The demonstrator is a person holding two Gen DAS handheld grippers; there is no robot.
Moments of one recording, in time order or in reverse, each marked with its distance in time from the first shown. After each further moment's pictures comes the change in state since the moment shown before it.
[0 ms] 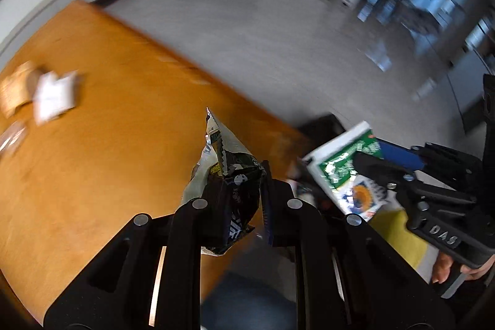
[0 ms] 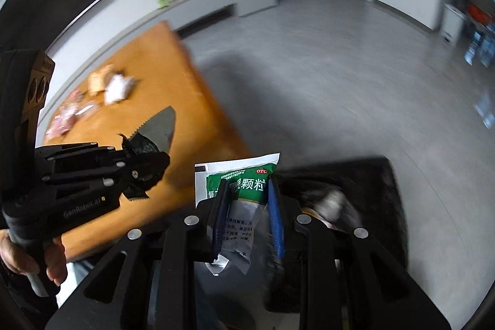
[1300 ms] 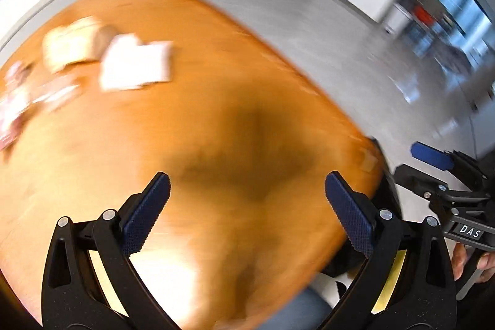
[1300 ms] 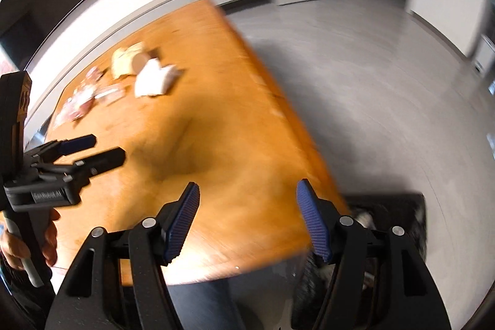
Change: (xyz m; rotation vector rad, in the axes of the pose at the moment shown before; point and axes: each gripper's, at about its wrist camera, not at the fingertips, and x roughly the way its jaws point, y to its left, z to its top) left arm -0.036 0.152 -0.025 -0.255 -0.058 0.148; right arm 0.069 0.176 0.077 -0.249 0.089 0.119
